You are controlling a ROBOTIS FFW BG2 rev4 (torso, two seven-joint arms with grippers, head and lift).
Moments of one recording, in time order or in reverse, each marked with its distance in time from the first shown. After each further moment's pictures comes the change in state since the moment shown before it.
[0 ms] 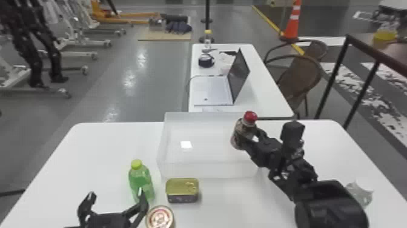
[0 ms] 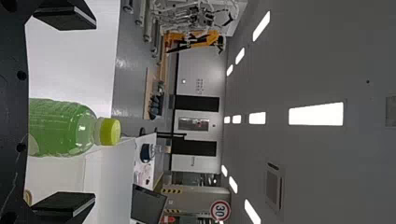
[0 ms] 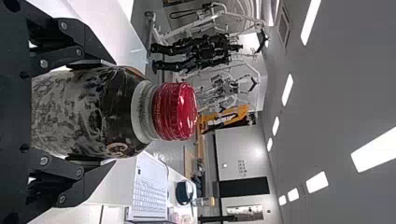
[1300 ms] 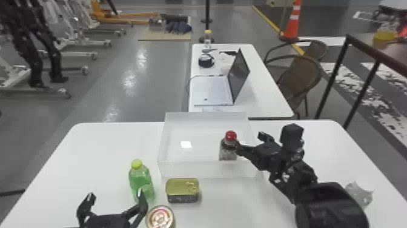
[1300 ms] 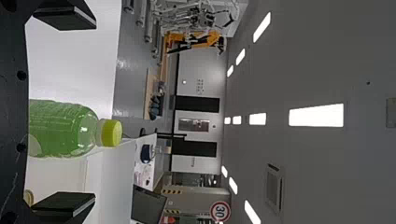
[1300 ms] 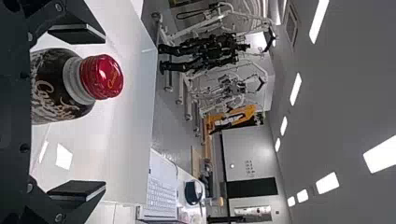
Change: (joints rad) left arm 0.004 -0.001 0.001 0.000 0.004 -0.003 0.000; right arm -0.007 0.003 0.000 0.040 0.004 0.003 0.017
